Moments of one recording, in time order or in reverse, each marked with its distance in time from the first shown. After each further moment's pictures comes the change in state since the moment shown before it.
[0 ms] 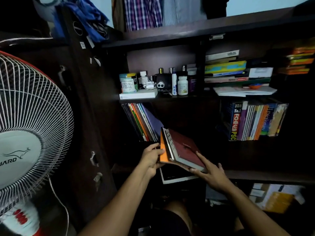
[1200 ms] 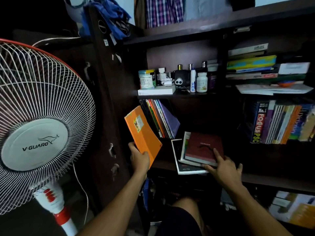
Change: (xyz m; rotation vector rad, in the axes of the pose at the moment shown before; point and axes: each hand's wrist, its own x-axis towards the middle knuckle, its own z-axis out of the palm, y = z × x) left_hand -0.007 -0.015 -0.082 0.393 0.558 0.464; right_hand 0.025 -0.014 0.018 -0.354 0.196 0.215
